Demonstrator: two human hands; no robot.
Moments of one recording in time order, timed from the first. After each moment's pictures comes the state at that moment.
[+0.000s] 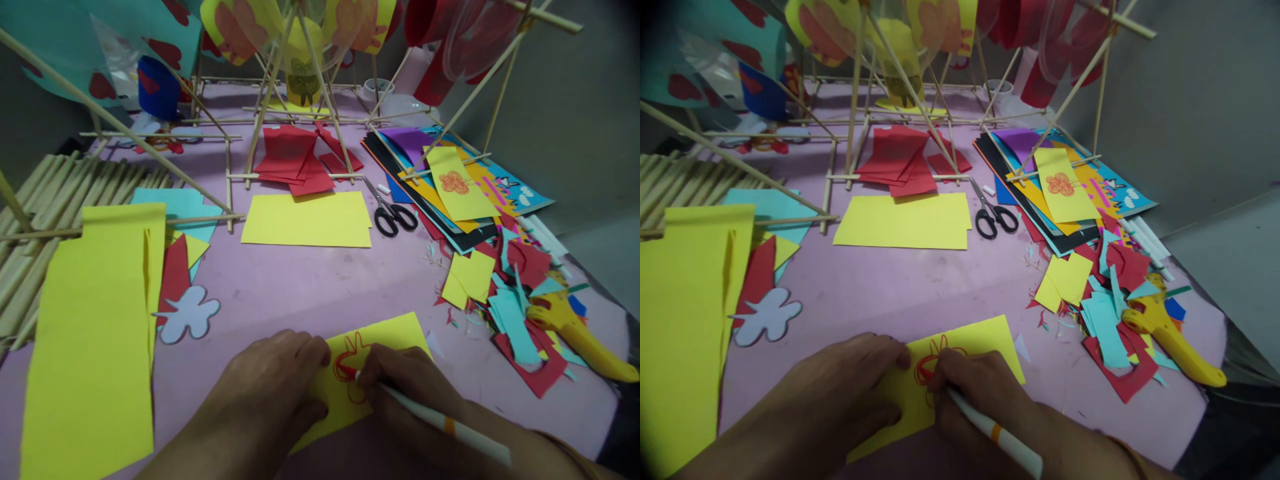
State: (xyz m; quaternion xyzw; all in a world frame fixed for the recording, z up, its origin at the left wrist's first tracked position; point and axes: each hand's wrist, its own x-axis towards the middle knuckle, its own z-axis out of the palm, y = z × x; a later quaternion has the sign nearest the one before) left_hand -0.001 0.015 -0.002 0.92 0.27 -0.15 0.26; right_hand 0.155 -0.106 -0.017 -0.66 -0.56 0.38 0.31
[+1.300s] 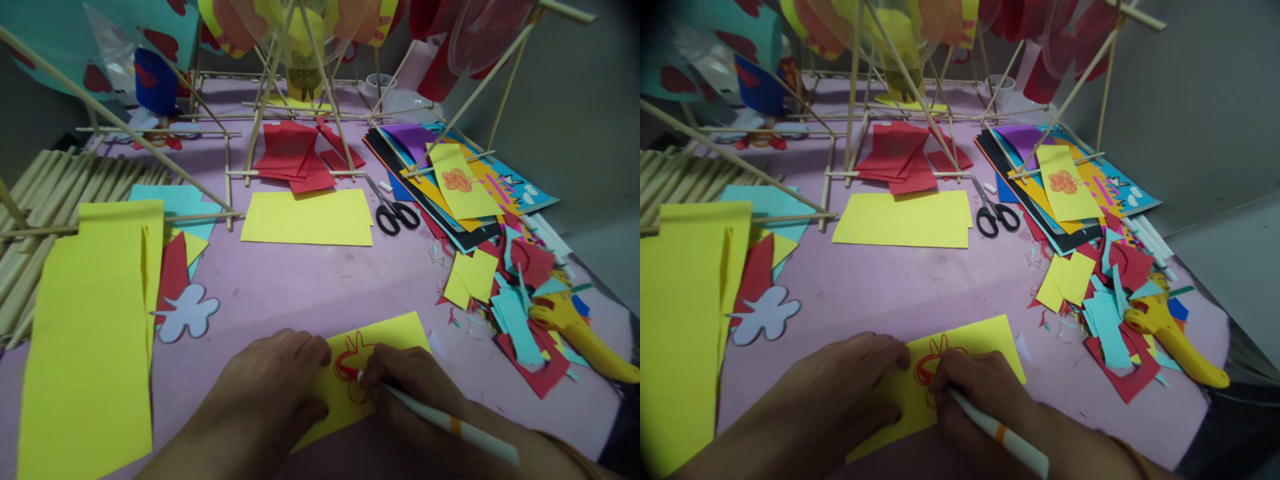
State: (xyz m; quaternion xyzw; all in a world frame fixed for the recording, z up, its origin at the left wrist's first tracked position) left_hand -0.001 0.018 0.000 0.91 0.27 -0.17 0.28; right_hand 0.156 -0.107 -0.016 -0.67 -0.54 0.40 0.32
